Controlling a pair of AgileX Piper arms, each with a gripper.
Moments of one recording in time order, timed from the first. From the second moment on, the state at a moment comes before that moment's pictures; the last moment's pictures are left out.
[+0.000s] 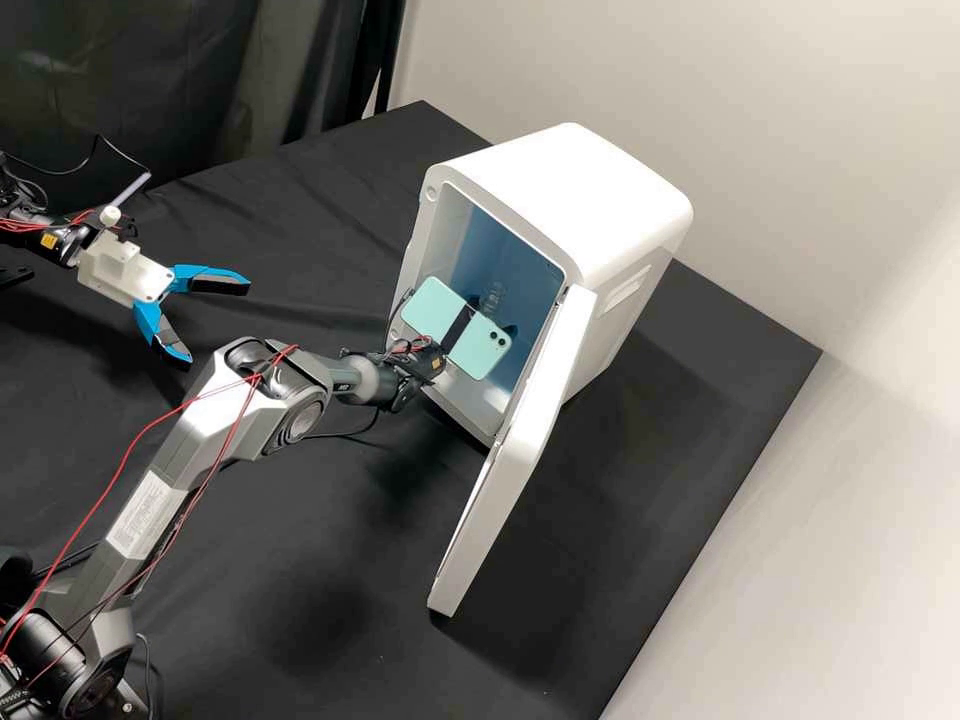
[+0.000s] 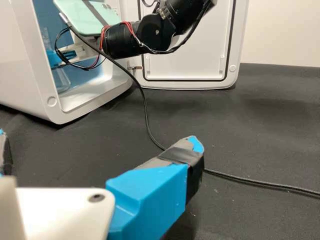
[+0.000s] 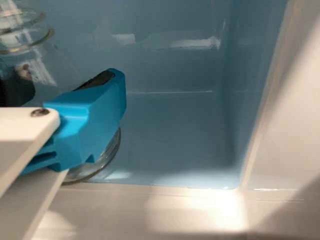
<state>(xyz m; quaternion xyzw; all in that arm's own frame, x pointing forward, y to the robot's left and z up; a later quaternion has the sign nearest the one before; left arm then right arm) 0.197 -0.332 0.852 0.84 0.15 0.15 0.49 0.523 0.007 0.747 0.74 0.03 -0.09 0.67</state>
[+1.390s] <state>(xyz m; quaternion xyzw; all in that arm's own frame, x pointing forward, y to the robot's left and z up) 0.196 -0.333 0.853 0.84 0.15 0.15 0.49 0.524 0.000 0.752 0.79 0.01 -0.08 0.60</state>
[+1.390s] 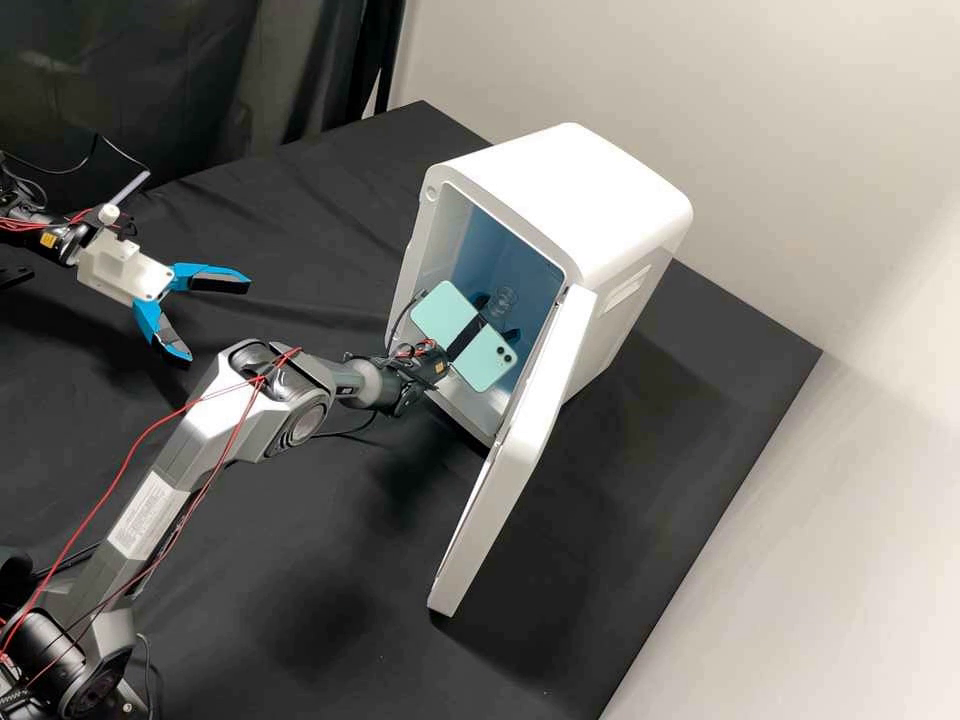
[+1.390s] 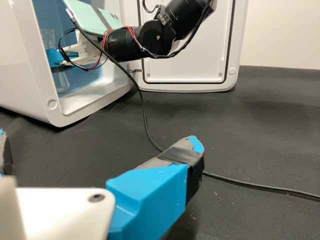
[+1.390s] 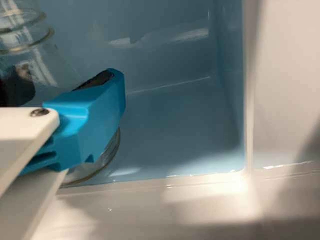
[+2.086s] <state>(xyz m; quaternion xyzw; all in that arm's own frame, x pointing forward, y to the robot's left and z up) 0.196 -0.333 0.853 0.84 0.15 0.15 0.49 0.528 -0.006 0.755 0.77 0.01 -0.08 0.63</state>
